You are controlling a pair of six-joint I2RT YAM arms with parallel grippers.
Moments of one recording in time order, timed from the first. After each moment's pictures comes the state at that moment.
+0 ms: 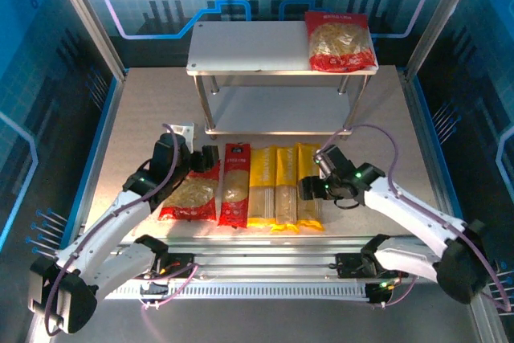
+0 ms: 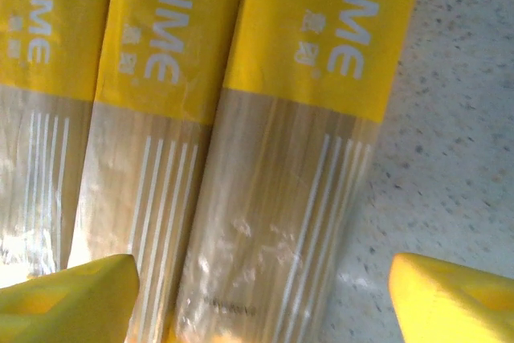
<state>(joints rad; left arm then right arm) -0.37 0.93 0.66 -0.31 -0.05 -0.35 0.62 1.13 0.74 -0.74 0.00 0.53</state>
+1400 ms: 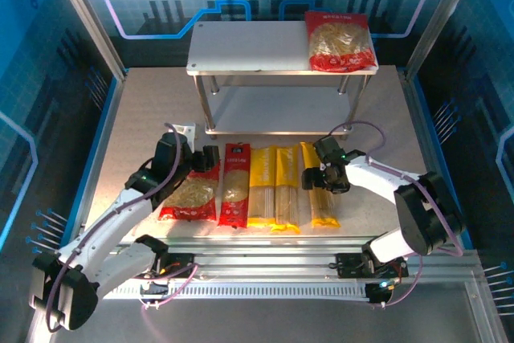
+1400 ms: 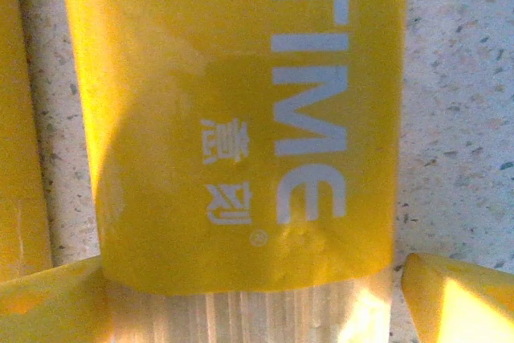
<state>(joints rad) -0.37 0.96 0.66 -0.30 -0.06 -0.35 0.44 1.47 0.75 -0.57 0.02 0.46</state>
